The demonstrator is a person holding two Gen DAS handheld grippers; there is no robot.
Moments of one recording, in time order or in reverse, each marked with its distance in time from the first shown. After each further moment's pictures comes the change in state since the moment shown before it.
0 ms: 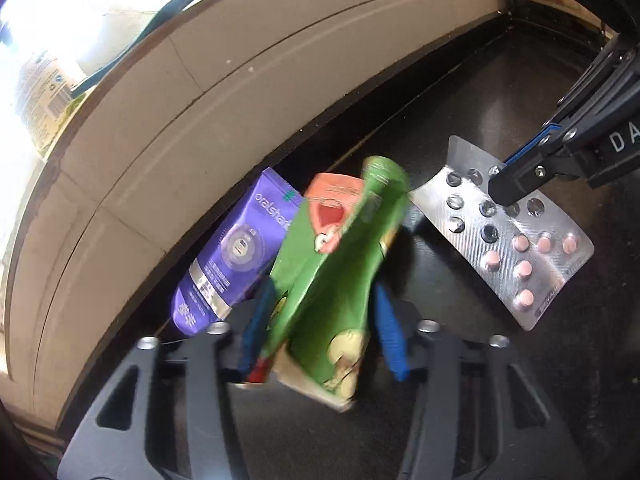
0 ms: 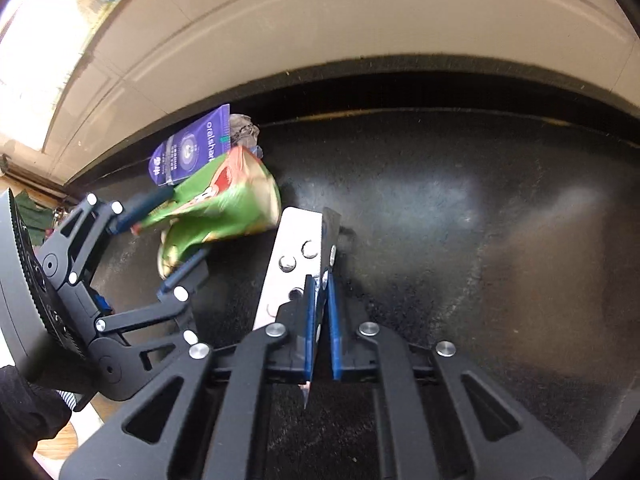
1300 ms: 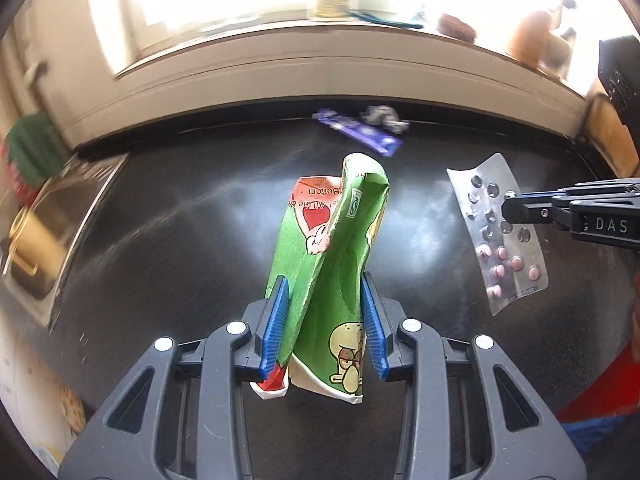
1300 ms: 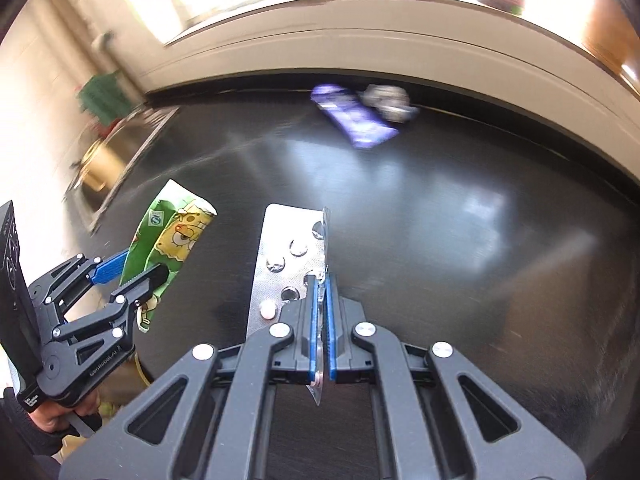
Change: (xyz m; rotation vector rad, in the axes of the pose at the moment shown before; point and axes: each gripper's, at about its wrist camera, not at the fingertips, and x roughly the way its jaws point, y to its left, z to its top) left arm -0.239 -0.028 -0.173 -0.740 0.095 0.134; right arm -0.086 0.123 -0.149 -0.390 -0.071 0.079
